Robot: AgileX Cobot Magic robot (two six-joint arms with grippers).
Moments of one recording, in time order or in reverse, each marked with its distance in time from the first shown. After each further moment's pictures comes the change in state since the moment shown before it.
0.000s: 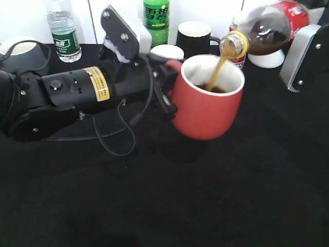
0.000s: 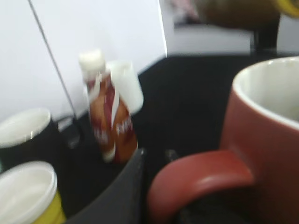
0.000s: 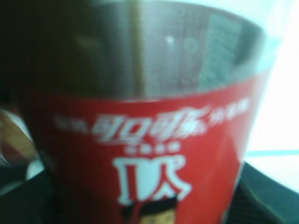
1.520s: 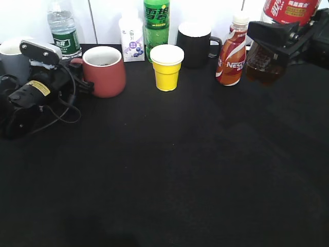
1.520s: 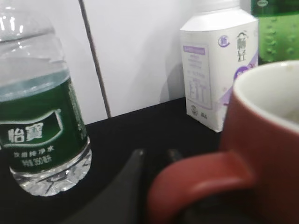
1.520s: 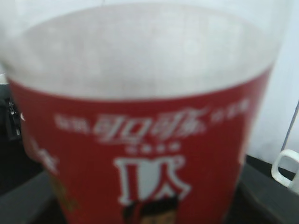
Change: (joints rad) left arm 0.497 0.460 -0.150 -0.256 -0.329 0.153; right arm 0.000 0.000 0.000 -0.122 -0.004 1.523
